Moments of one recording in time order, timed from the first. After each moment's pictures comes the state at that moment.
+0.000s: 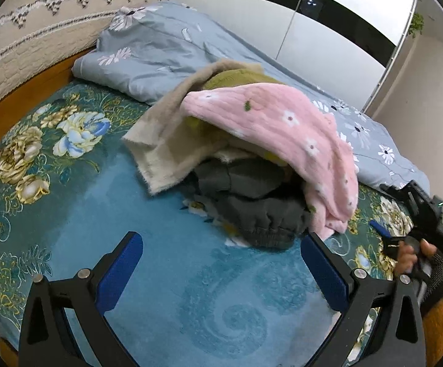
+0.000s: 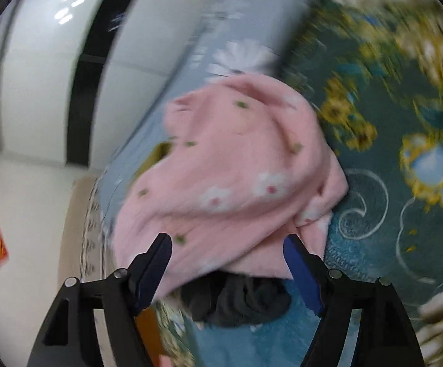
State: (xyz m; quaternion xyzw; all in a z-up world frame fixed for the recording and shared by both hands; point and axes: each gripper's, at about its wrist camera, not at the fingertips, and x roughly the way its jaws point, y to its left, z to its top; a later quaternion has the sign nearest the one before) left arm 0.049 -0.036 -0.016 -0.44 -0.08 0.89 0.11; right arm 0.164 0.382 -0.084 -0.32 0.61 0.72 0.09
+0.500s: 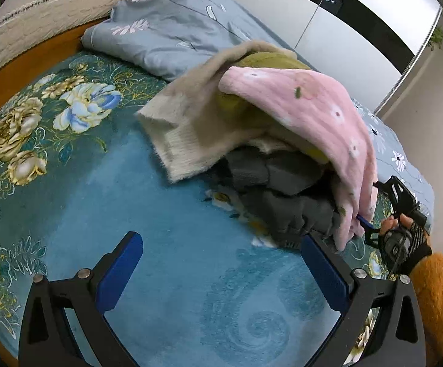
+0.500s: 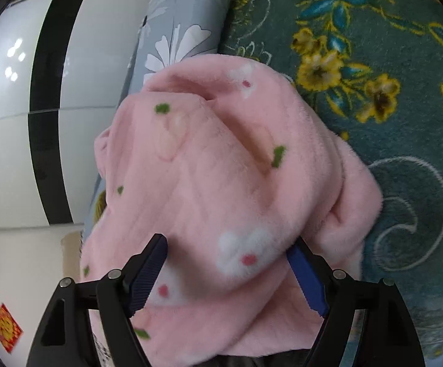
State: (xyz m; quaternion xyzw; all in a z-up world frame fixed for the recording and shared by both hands) left arm 0.015 -0.078 -0.058 -0.48 -0.12 0.86 0.10; right arm 0.102 0.390 -0.139 -0.29 0.67 0.66 0.14
